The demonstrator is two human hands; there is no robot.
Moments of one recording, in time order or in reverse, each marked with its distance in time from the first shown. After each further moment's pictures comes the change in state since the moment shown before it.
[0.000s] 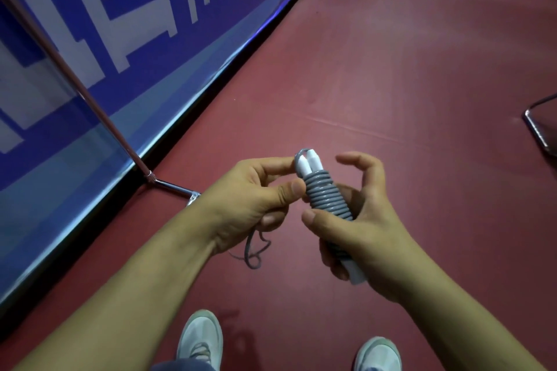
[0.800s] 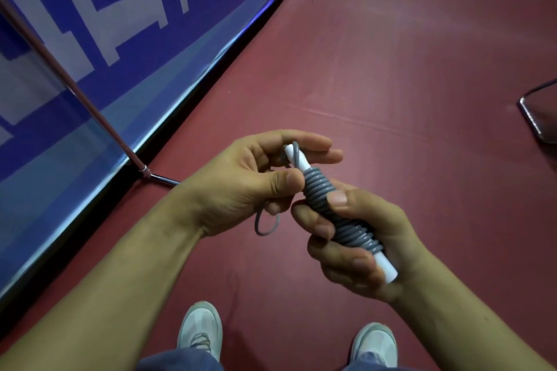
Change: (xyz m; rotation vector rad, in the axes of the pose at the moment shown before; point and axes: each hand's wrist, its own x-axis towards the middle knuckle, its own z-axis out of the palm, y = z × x) left_hand -0.001 0.015 -0.002 0.052 -0.198 0.183; right_hand -0.002 0.009 -0.010 0.789 -0.644 0.245
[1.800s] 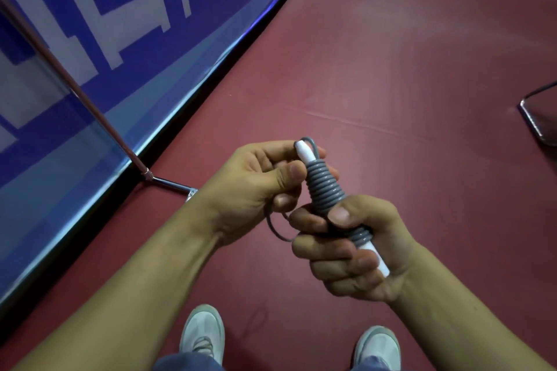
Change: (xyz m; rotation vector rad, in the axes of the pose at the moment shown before) left_hand 0.002 -0.011 0.006 -0.113 0.173 -0.017; right_hand 0.009 -0.004 -0.004 0.123 -0.040 0.340
